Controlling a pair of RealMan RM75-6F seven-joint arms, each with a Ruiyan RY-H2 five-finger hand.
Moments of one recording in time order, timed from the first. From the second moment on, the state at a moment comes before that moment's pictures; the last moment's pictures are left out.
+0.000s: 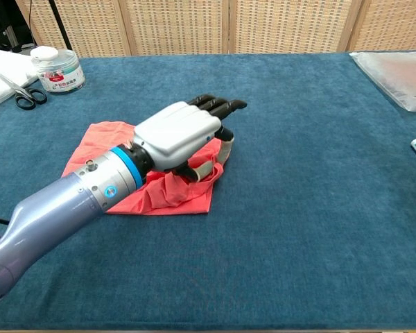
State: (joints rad) left arm -0.83 -2.03 -0.10 -0.93 1.56 1.12 0.23; right arm 0.35 -1.12 0.06 -1.64 -1.52 1.22 0.27
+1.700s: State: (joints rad) left arm -0.76 -1.95 -0.07 -1.08 1.57 1.13 0.02; right arm 0.35 -1.12 0.06 -1.64 -1.51 1.20 0.25
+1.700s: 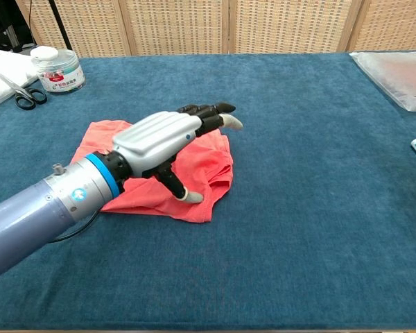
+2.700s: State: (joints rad) left arm -0.61 -1.56 -0.10 -1.35 1.50 1.27 -0.01; right arm 0.34 -1.12 0.05 -1.65 -1.54 1.23 0.25
